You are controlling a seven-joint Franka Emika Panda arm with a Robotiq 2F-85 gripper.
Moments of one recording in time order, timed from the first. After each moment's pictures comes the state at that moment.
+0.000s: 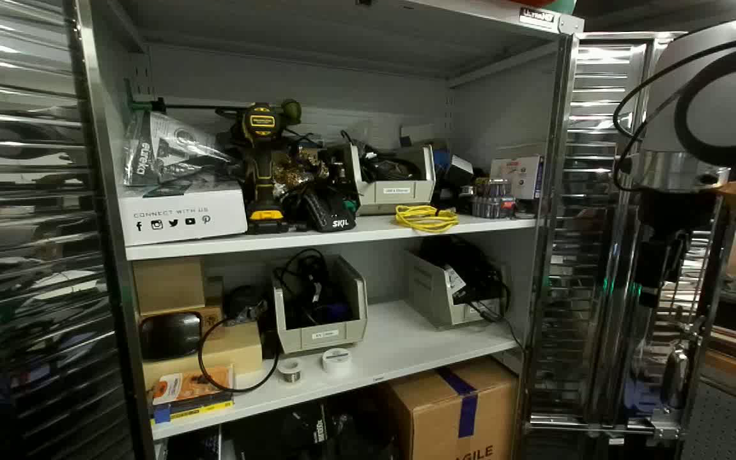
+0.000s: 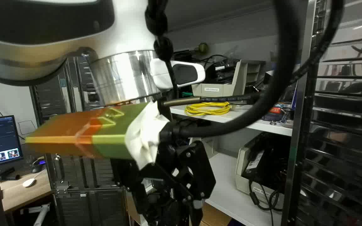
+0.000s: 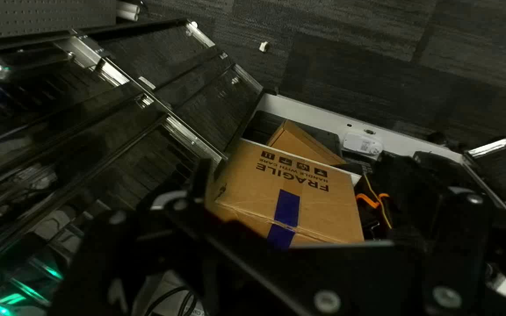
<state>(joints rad) -0.13 -0.56 -0.14 -2.53 -0.32 2.09 -0.29</state>
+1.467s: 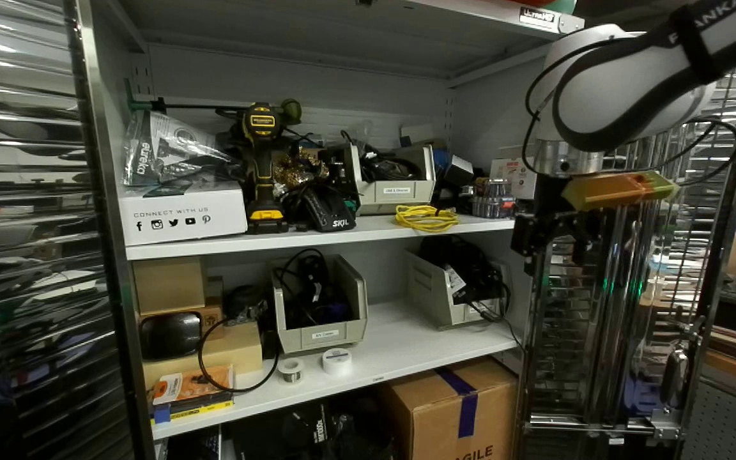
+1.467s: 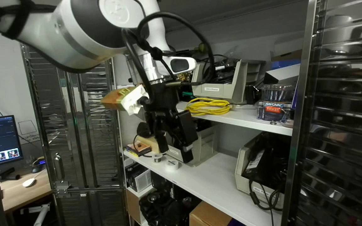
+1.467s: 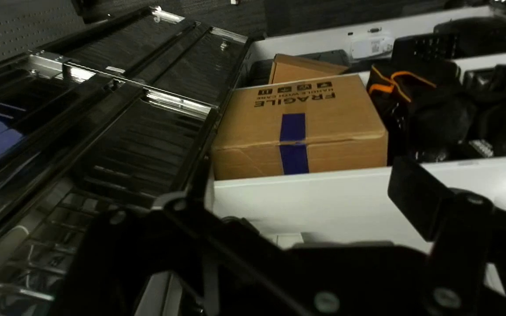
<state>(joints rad) -0.10 -0.27 0.02 -2.24 -0.22 2.10 0.29</state>
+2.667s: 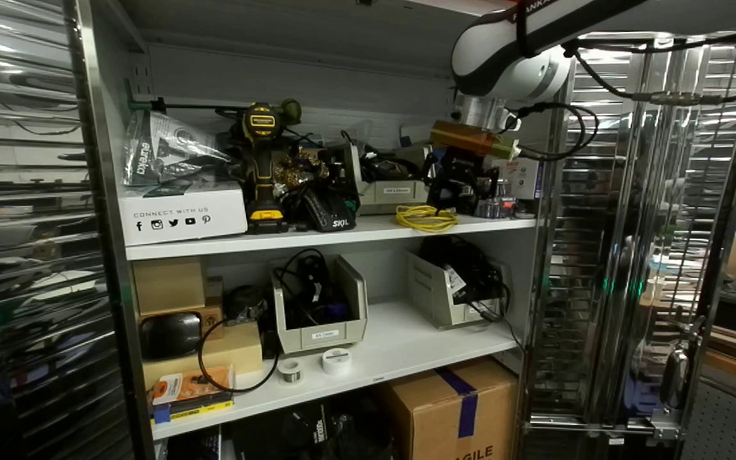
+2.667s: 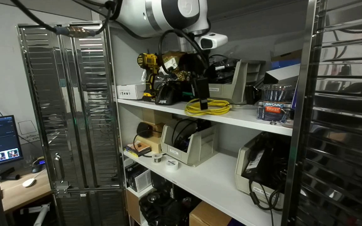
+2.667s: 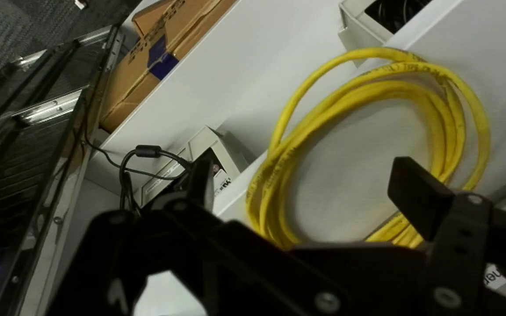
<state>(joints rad) -0.05 0.23 0.01 -1.49 0.02 2.00 0.79</state>
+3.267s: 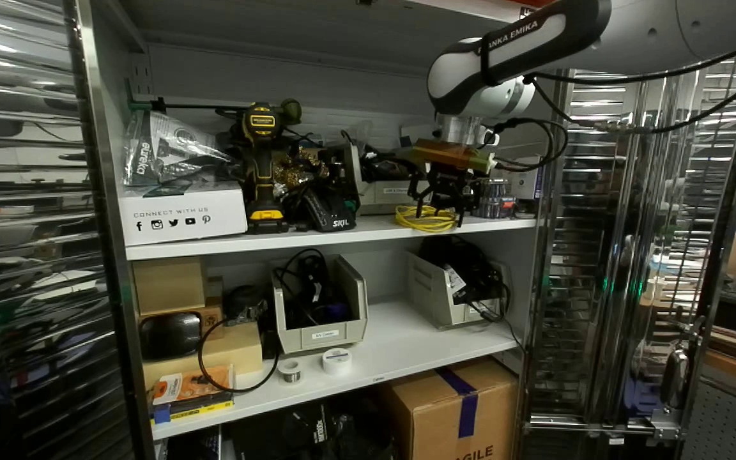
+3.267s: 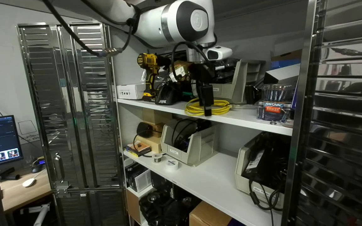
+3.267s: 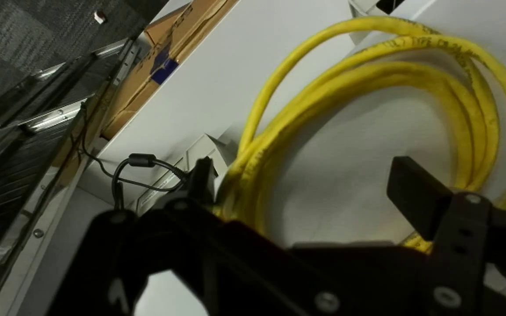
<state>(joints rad) -0.02 0.41 -0.03 -1.27 0.02 1.89 0.81</state>
